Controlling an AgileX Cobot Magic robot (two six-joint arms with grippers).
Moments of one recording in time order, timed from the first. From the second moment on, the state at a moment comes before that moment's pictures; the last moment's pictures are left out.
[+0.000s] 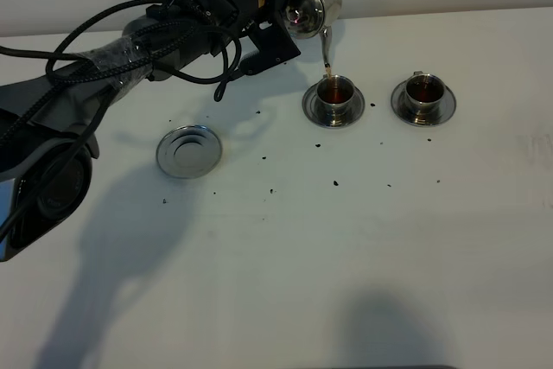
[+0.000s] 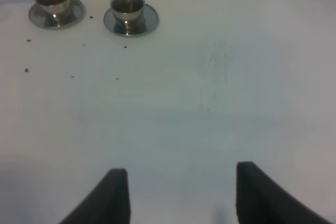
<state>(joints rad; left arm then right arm) -0.46 2.38 -1.95 0.50 -0.07 2.03 0.02 -0.01 -0.50 0.10 1.06 -0.11</state>
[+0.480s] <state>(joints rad) -0.46 2.38 -1.95 0.51 -0.10 2.03 0.02 -0.01 -0.50 0.10 1.06 -0.11</state>
